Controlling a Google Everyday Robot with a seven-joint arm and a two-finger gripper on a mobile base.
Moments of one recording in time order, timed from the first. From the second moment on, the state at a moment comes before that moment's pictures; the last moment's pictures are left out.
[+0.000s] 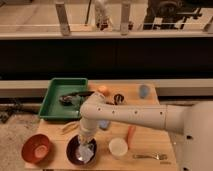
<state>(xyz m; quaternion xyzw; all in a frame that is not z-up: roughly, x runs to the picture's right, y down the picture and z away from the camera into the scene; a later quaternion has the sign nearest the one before) -0.124 0.255 0.747 -0.13 -0.42 -0.73 0.53</state>
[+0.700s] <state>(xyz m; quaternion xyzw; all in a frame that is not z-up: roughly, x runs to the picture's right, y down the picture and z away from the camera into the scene) -0.159 0.266 0.722 -0.10 -0.45 -0.74 0.49</state>
